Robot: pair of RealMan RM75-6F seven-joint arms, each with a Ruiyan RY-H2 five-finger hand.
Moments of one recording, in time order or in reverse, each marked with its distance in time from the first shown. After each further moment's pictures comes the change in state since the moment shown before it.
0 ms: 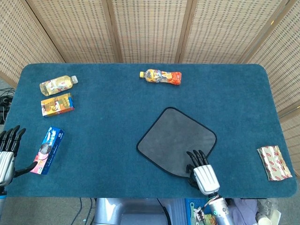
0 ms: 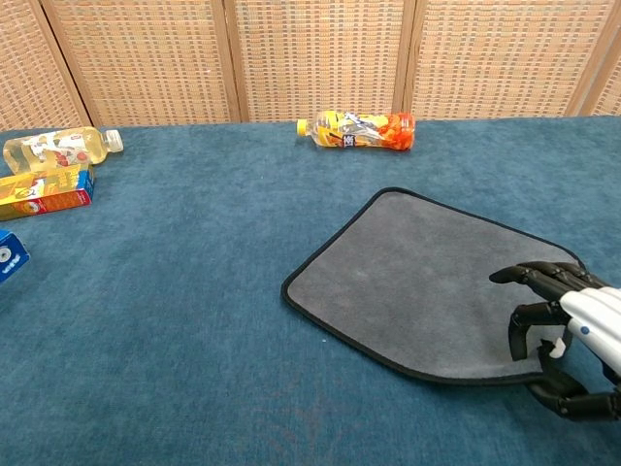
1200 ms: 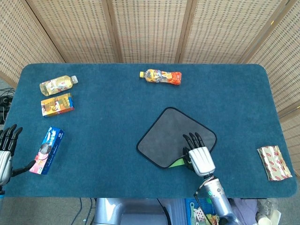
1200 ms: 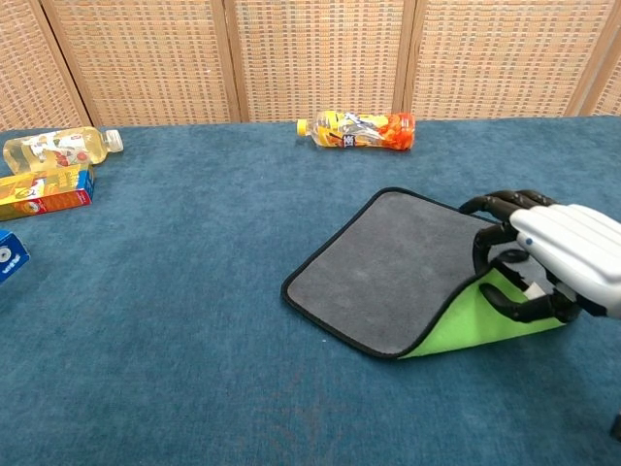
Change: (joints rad) left arm 0.002 0.006 -0.009 0.004 -0.008 0.009 -0.024; right arm 0.157 0.021 0.170 -0.046 0.098 -0.133 -0.123
